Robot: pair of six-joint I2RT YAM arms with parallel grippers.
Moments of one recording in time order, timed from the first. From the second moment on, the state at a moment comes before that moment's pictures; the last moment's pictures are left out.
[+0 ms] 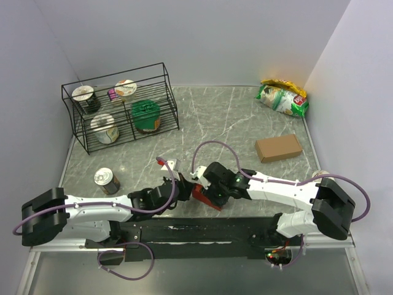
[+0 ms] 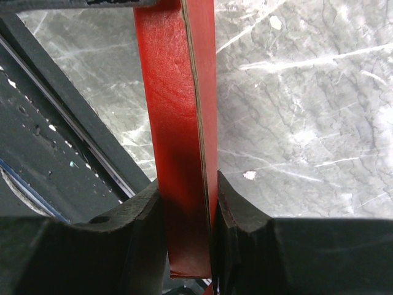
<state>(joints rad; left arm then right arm) -1.23 1.16 0.42 0.29 -0.53 -0.88 1.01 1.31 0.75 -0.55 -0.04 0.03</state>
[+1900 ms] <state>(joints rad) -0.74 1.16 0.55 0.21 0.39 -0.25 0.99 1.31 0.75 -0.45 -0.05 0.02</state>
